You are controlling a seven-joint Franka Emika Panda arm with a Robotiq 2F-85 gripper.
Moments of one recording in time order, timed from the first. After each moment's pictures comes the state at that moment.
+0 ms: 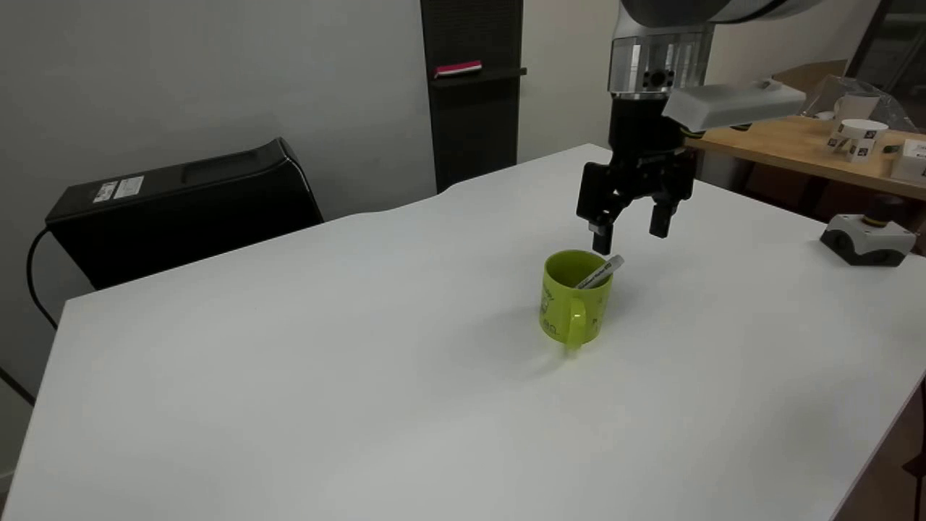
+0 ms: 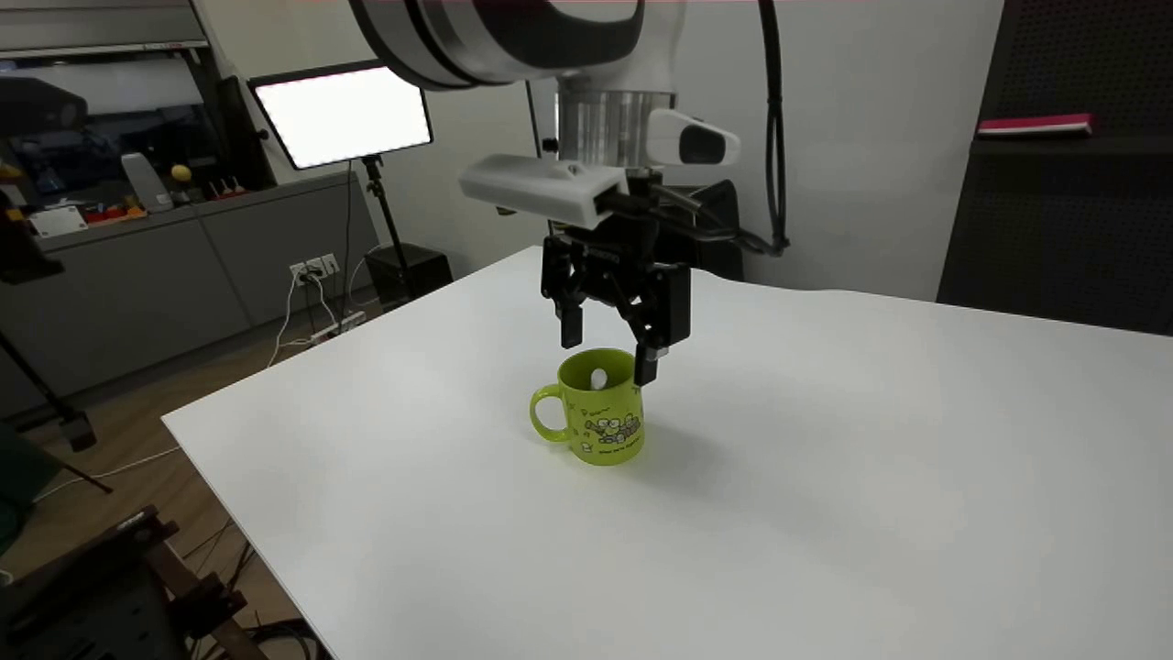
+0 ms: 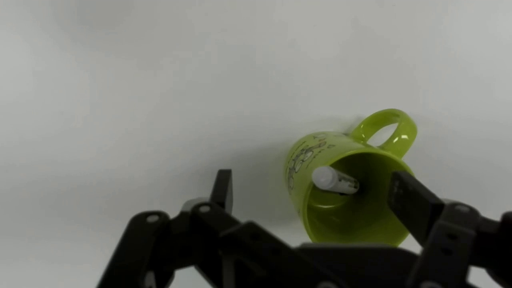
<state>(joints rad) 0.00 0.34 -0.03 -2.24 0.12 2.45 -0.01</state>
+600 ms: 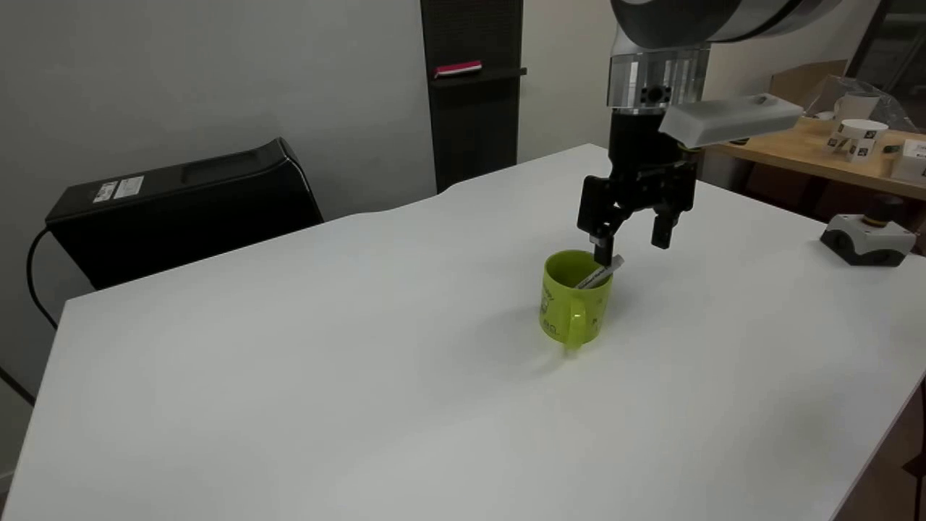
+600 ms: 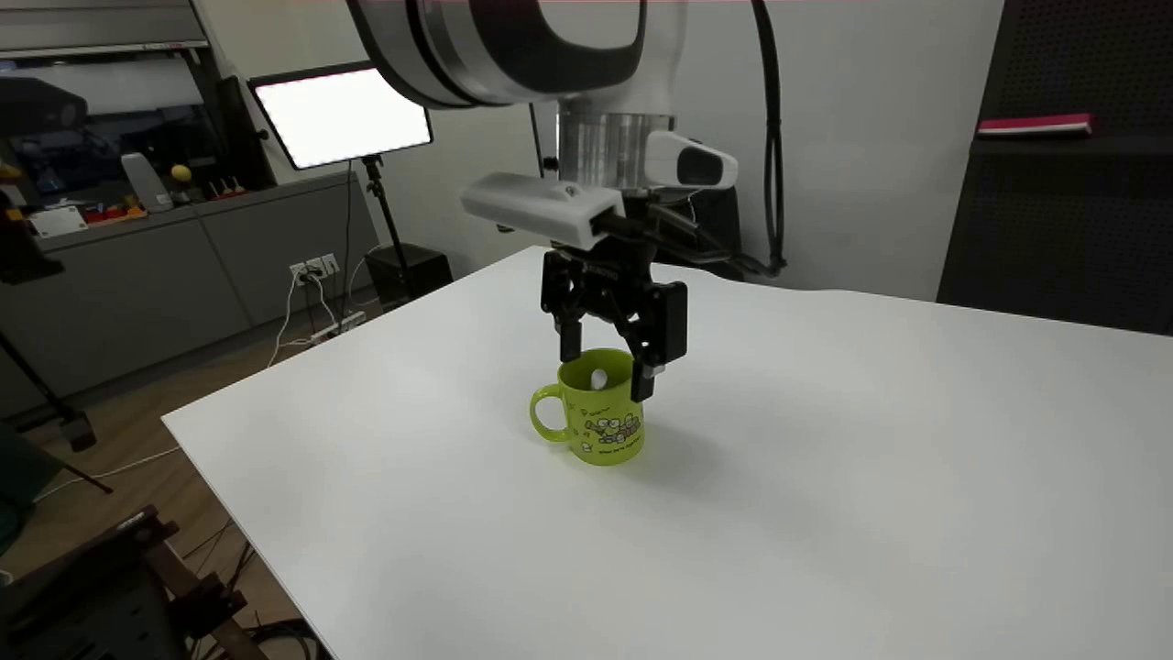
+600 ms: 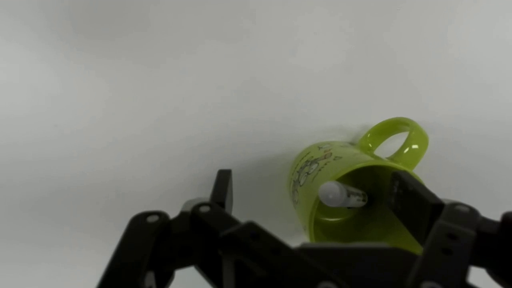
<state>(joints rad) 0.00 0.37 -0.03 -2.24 0.12 2.46 0.01</state>
